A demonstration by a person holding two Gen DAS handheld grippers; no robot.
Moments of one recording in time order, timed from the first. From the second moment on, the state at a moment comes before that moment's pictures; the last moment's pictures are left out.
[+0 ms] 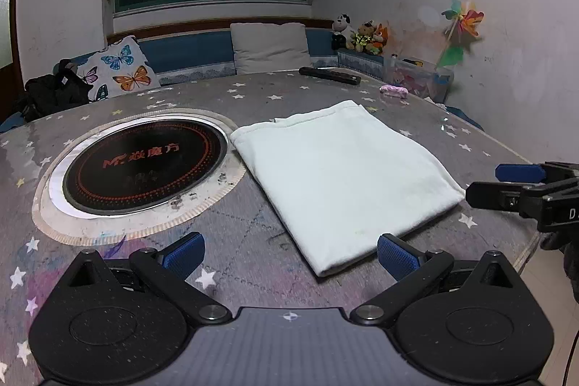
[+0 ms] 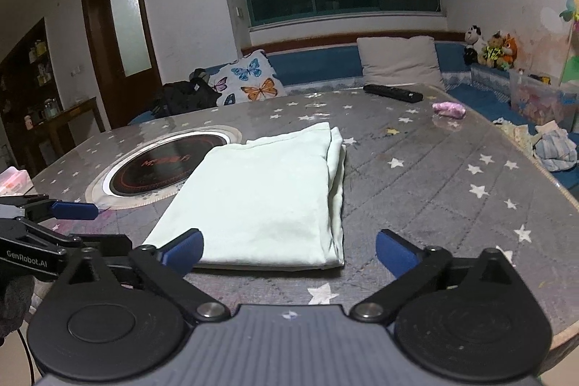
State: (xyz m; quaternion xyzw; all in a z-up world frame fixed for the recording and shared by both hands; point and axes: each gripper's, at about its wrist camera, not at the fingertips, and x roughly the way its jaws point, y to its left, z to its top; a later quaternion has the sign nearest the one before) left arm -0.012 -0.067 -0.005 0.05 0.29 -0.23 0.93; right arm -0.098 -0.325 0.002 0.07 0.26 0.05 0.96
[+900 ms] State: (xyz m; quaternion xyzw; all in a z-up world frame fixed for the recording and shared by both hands) left arm -0.031 -0.078 -0.012 0.07 0.31 -0.22 0.92; right arm -0.110 -0.310 -0.001 0.08 0.24 0.05 0.97
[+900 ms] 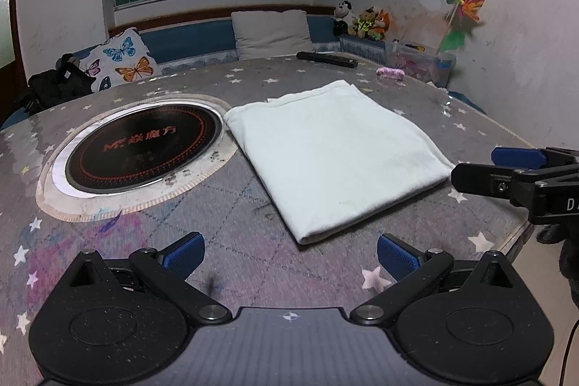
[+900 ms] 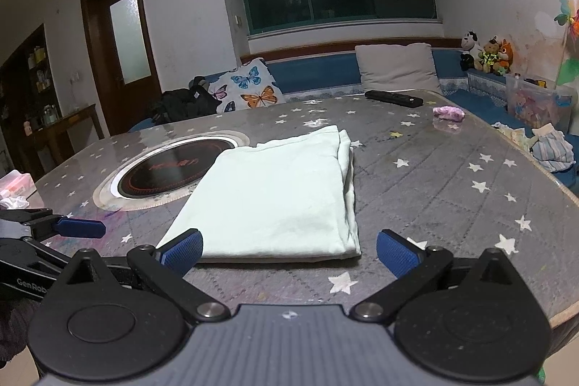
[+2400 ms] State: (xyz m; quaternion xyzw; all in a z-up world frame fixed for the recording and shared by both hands) left arm 0.080 -0.089 -0.005 0.02 0.35 -0.22 0.91; right arm 0.009 -0.350 -0.012 0.13 0.31 0.06 0.94
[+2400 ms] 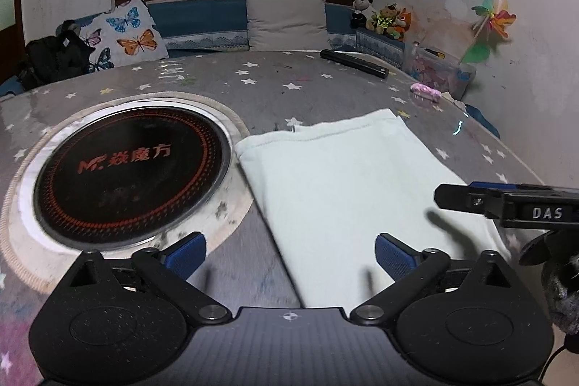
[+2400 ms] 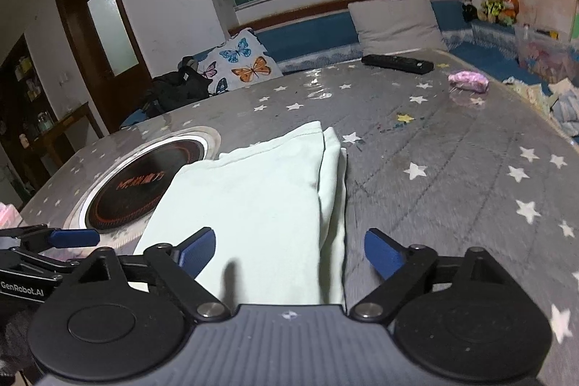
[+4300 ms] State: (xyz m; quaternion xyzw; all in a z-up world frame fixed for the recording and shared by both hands) left arm 0.127 -0.158 0.041 -0.02 0.36 -0.27 0.89; right arm 0.026 -0.417 0.011 0.24 0.28 0.06 0.93
